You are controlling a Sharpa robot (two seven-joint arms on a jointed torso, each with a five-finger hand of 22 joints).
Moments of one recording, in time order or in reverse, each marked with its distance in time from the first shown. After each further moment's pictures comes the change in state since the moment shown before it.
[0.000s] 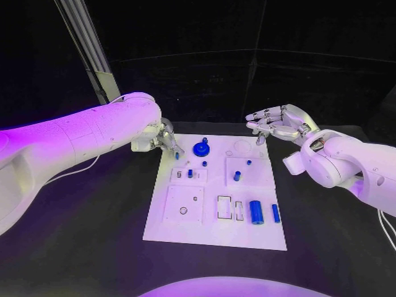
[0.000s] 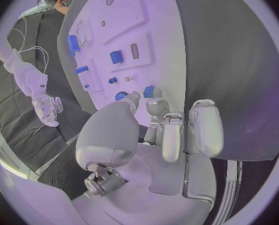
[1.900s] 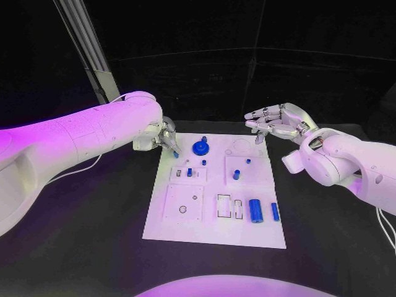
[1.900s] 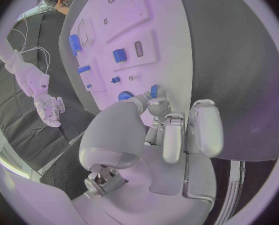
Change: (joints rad) left arm -0.003 0.014 -0.001 -0.013 -0.003 -0.007 0.029; left_hand 0.202 0.079 0.240 -0.138 -0.001 -0.006 0.005 0.000 -0.035 -0.002 0.002 -0.004 -0.014 0.000 0.000 0.000 0.000 0.000 0.000 0.000 0.000 0.012; right arm 0.000 0.003 0.000 -0.002 0.000 0.005 0.000; right_hand 0.000 0.000 0.000 0.000 0.000 0.000 0.000 0.000 0.000 0.000 0.000 0.000 -0.002 0.000 0.000 0.000 0.000 0.000 0.000 0.000 0.000 -0.001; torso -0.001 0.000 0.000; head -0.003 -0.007
